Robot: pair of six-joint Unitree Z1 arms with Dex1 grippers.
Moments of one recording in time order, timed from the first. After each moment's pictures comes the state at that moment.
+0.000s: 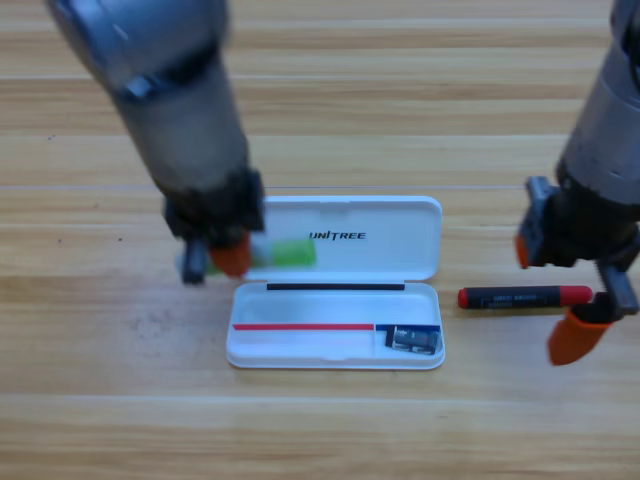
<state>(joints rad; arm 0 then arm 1) -0.91 1.94 -1.58 1.01 0.17 0.60 0.84 1.88 -1.52 1.09 0.04 -0.77</state>
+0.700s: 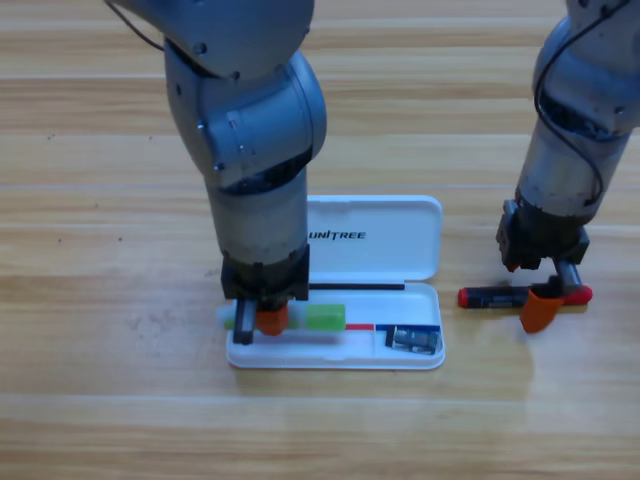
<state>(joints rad) -0.96 2.12 -1.59 0.94 0.16 0.59 0.67 2.15 -1.55 0.92 0.00 -0.94</state>
